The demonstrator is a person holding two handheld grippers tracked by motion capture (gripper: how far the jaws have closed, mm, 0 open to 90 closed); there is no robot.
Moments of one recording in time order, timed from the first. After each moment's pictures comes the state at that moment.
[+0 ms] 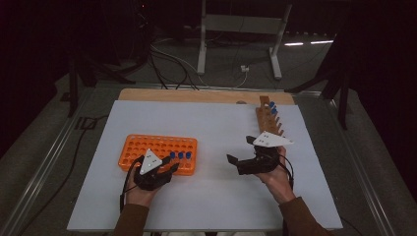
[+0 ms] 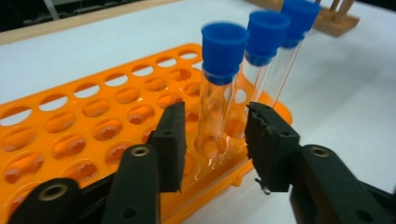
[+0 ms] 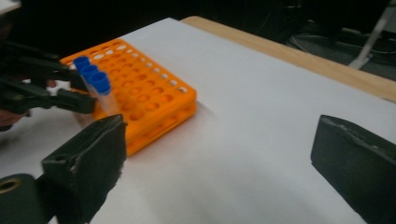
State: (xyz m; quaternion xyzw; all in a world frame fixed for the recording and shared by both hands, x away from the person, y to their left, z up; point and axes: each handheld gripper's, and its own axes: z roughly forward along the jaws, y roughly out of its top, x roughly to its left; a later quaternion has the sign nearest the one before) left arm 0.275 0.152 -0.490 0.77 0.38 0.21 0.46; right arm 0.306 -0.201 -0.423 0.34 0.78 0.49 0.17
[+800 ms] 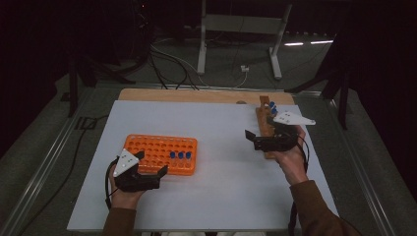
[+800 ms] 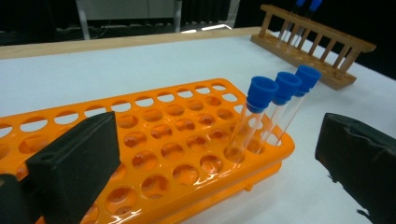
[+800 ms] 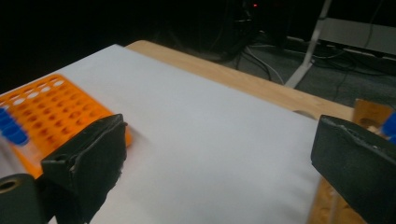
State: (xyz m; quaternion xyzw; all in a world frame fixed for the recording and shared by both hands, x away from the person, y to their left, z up) left arm 0.259 0.187 -0.471 0.71 0.43 0.21 0.51; right arm 0.346 -0.244 -0.390 0.40 0.75 0.48 0.23
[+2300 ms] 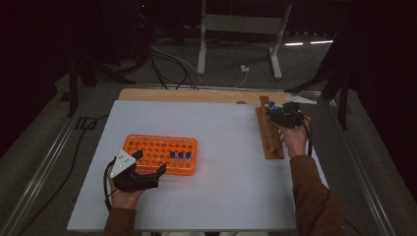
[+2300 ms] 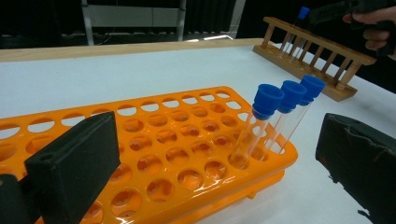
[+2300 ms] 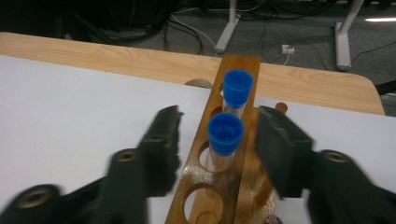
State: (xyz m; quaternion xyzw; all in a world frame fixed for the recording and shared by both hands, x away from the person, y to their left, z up) left arm 0.259 0.192 -0.473 0.69 0.44 0.22 0.53; right arm 0.451 -0.301 -0.441 0.54 0.70 0.40 0.26
